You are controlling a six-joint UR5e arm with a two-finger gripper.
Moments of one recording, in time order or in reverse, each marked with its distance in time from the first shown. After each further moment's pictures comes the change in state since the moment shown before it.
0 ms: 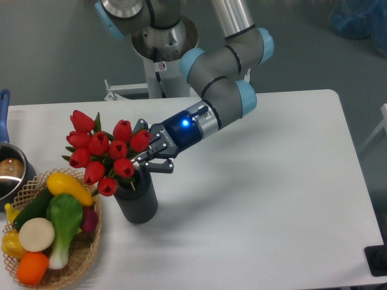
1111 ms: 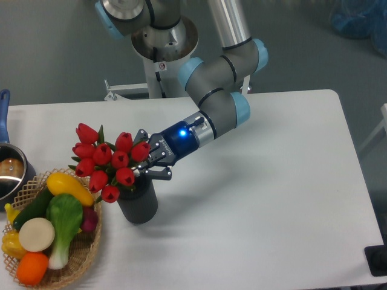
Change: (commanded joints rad) arm 0.002 -0.051 -0.049 0.000 0.000 0.111
